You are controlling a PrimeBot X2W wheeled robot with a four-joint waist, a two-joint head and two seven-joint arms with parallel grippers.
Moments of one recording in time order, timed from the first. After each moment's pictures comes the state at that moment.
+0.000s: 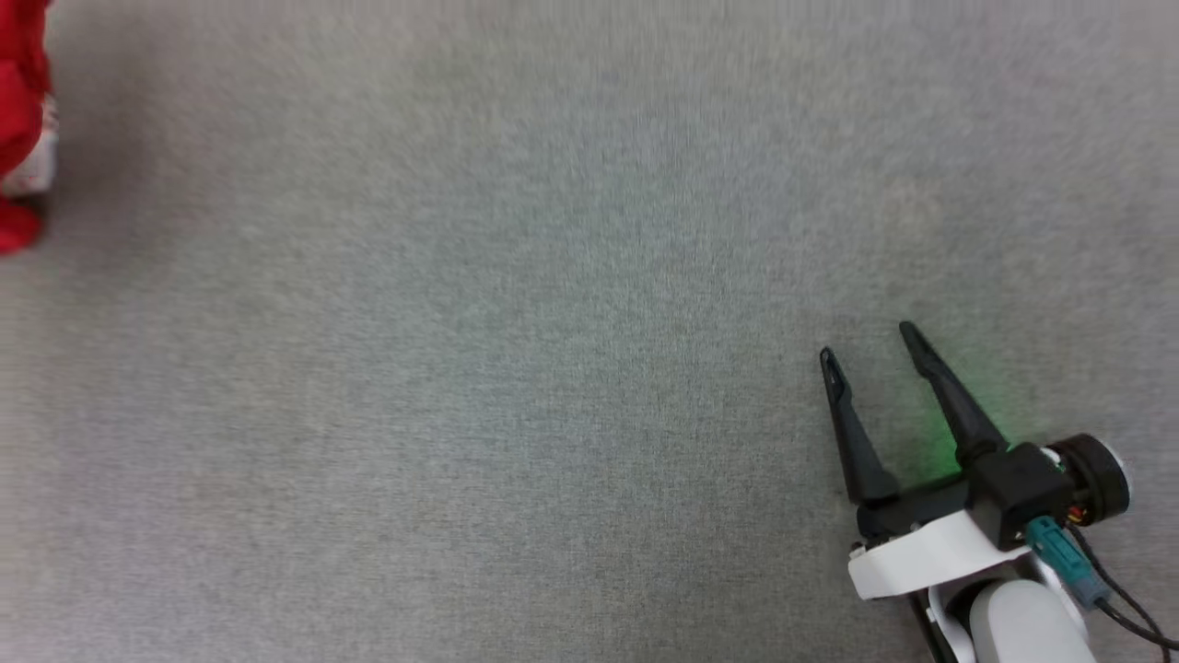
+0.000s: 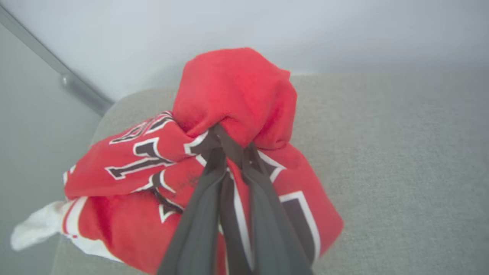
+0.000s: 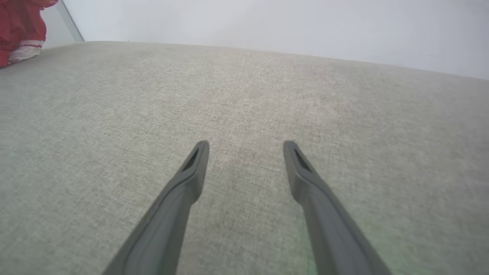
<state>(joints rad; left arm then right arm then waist) -0.98 0.97 -0.66 0.53 -1.15 -0.13 0.17 -0.14 -0.05 0.13 0.06 -0.06 0.13 -0.26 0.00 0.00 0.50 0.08</state>
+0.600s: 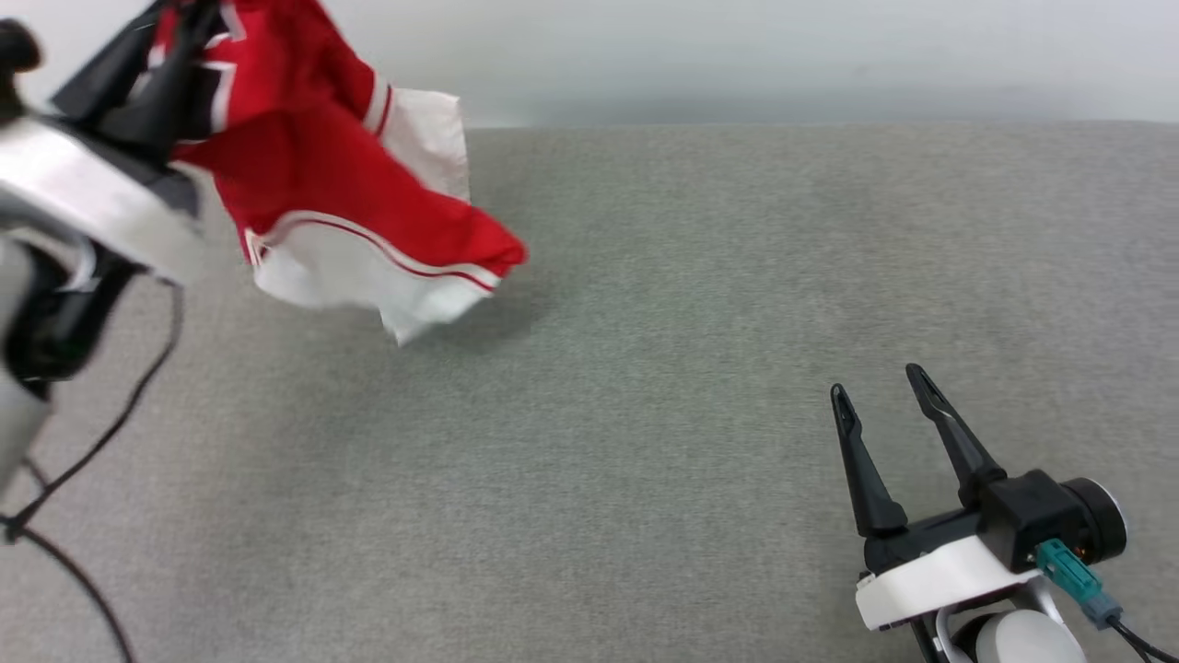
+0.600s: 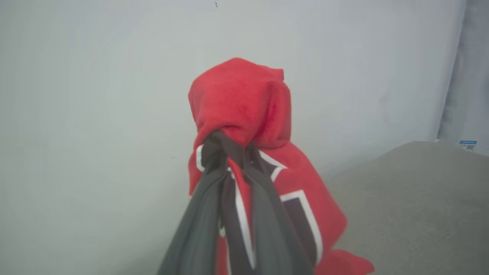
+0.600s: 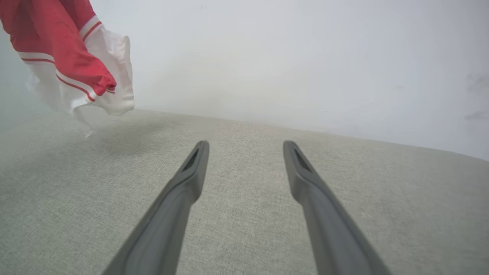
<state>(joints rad) -0.96 0.86 -0.78 0.28 -0.95 -0.10 -0.24 -0.09 -0.05 0.11 0.10 0.01 0.13 -0.26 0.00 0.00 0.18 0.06</state>
